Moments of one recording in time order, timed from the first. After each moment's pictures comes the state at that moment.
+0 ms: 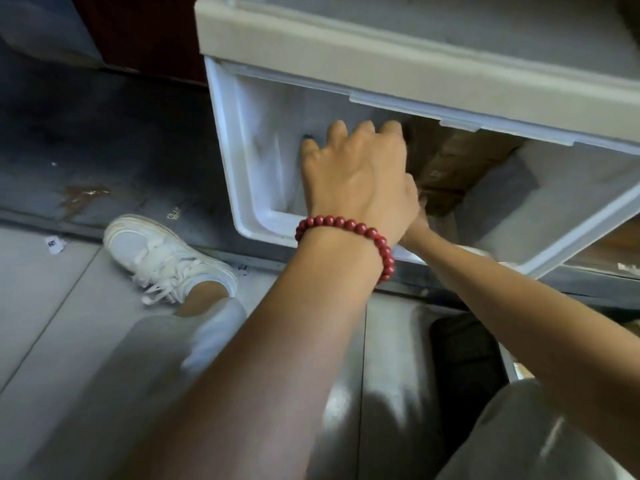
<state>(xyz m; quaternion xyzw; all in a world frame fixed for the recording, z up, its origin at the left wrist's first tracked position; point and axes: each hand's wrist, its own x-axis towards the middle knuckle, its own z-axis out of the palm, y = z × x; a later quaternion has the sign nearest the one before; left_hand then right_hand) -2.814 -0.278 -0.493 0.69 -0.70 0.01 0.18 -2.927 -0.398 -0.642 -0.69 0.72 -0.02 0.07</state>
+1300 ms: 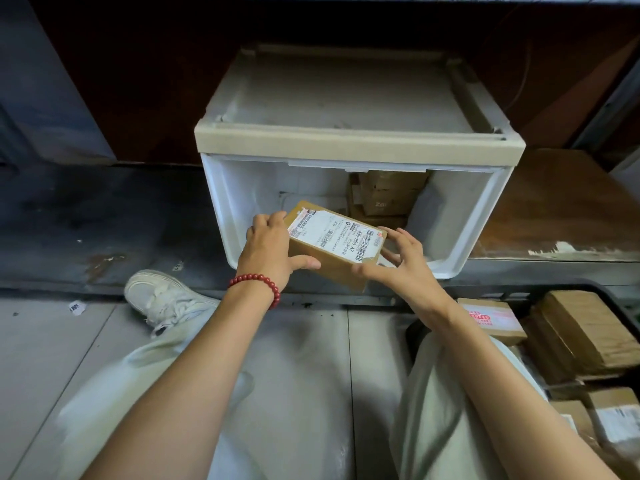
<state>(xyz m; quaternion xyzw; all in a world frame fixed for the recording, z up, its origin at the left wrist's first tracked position) -2.777 -0.229 -0.517 0.70 -0.66 -0.19 0.21 -2.982 -0.217 -0.550 -0.58 0.57 -0.38 0.44</state>
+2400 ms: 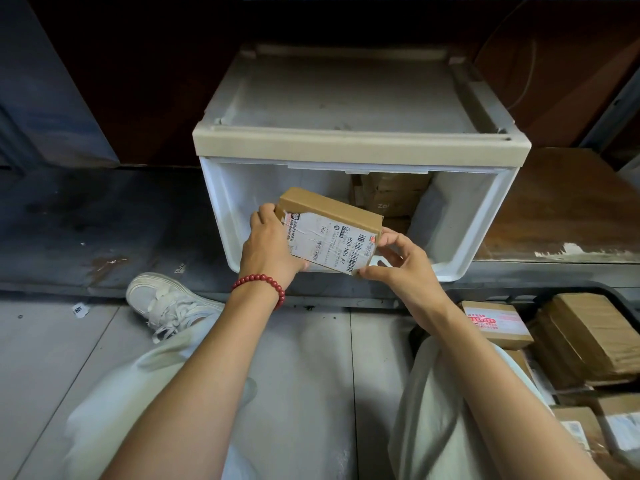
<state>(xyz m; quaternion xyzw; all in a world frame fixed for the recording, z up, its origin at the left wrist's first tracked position) -2.785 -0.231 -0.512 0.71 -0.63 -0.17 0.26 -2.979 -0.221 -0.549 -0.52 0.50 -0.48 0.50</state>
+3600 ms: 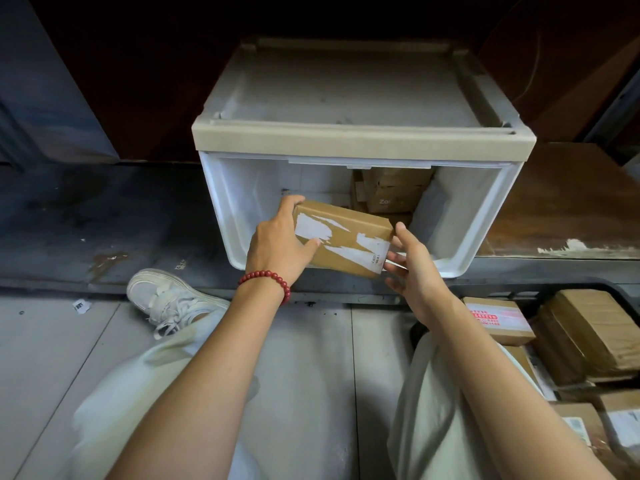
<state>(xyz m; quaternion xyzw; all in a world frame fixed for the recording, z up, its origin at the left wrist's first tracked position) -2.787 -0.236 -0.522 0.66 -0.65 -0.18 0.33 -2.977 -0.231 -0.546 -0.31 0.61 -0.44 0.58</state>
